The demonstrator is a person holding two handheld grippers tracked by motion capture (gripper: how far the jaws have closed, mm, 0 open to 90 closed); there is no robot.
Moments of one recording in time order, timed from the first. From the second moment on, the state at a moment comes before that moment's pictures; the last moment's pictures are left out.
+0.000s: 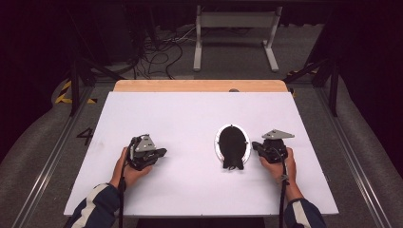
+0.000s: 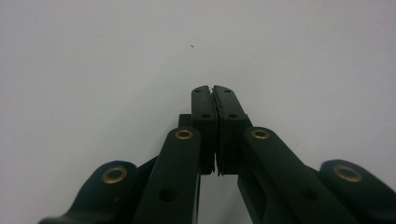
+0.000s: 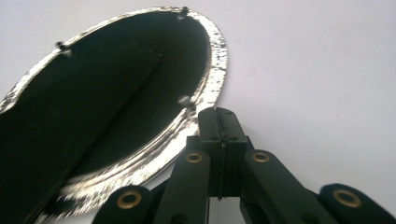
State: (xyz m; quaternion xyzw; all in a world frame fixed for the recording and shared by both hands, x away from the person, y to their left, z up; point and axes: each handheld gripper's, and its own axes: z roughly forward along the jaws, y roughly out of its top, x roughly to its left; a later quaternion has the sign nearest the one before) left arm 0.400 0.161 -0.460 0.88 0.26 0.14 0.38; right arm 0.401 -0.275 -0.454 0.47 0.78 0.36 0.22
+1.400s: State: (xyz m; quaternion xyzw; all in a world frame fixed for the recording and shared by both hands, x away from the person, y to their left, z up) left arm 0.404 0.088 -0.462 0.89 0.23 0.10 0.37; right arm 0.354 -0.204 -0.458 0.38 0.83 0.37 0.16
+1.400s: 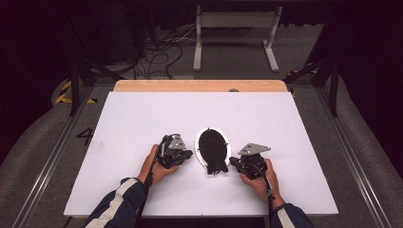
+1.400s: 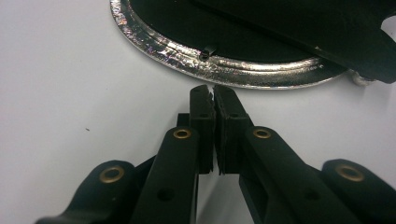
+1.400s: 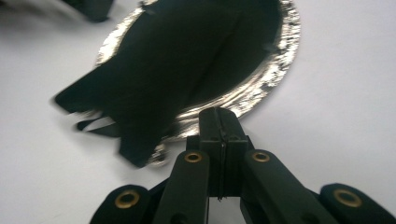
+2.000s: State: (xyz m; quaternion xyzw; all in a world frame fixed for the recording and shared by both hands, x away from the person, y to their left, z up) left arm 0.391 0.084 -0.463 0.90 0.22 0.09 0.38; right arm 0.325 -0.177 -0.461 0.36 0.84 0.38 0.14
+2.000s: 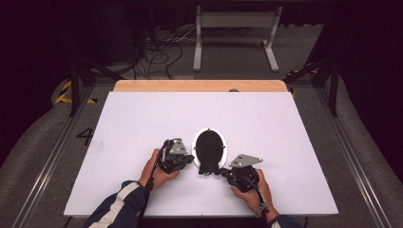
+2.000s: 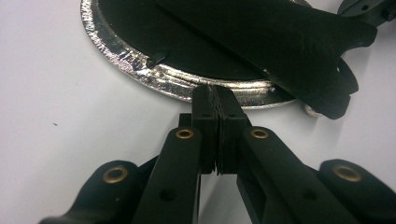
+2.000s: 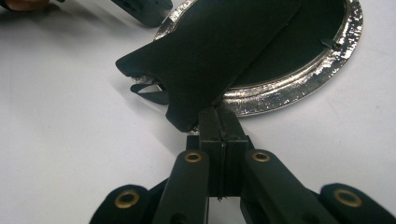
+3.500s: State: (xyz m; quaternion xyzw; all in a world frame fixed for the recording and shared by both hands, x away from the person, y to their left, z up) left arm 0.321 0.199 -0.442 0.85 0.27 0.19 0.42; right arm 0.320 -0.183 -0.441 0.29 0.87 0.37 0.14
